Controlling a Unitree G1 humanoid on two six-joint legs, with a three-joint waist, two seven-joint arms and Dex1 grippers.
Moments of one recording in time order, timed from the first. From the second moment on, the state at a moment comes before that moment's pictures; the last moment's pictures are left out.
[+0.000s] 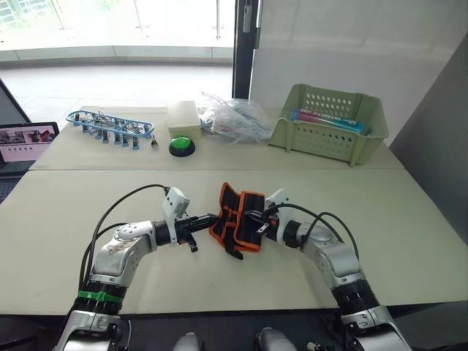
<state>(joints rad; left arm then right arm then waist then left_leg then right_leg) -0.41 0.46 -0.02 0.09 -0.46 0.46 -0.96 -0.46 -0.26 0.15 0.13 0.26 0.45 0.63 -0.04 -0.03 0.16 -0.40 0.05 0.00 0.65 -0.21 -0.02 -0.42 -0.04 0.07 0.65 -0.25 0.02</state>
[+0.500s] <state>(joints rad) -0.52 0.29 -0.18 0.17 -0.37 0.45 -0.95 -0.43 -0.25 0.12 0.08 0.27 0.50 0.61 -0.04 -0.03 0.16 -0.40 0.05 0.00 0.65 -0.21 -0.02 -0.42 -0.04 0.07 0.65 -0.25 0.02</state>
